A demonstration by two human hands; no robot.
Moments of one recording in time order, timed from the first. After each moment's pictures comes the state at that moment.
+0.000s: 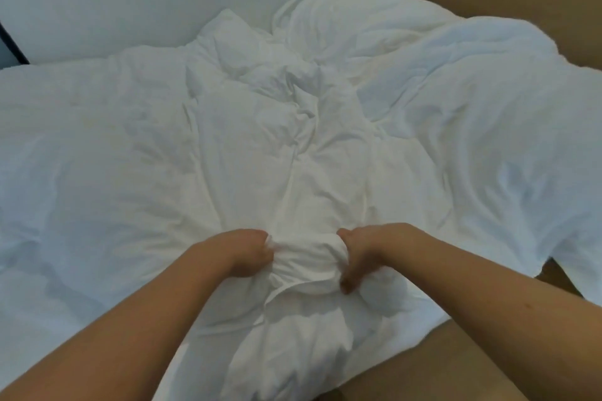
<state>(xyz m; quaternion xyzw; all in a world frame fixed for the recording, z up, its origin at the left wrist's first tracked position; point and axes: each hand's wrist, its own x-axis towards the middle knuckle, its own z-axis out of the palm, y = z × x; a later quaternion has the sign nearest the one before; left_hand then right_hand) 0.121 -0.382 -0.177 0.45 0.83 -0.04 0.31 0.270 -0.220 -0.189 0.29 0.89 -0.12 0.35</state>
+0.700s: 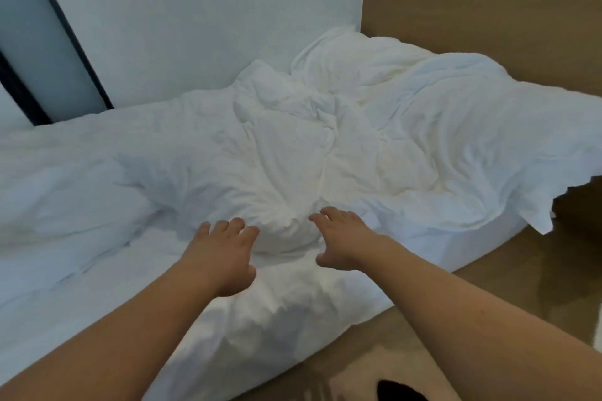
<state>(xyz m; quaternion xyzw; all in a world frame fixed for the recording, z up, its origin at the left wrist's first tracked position) 0.169 -0.612 -0.089 0.51 0.84 -0.16 0.03 0.311 -0.442 -0.118 0.25 0.96 -0.10 0.07</state>
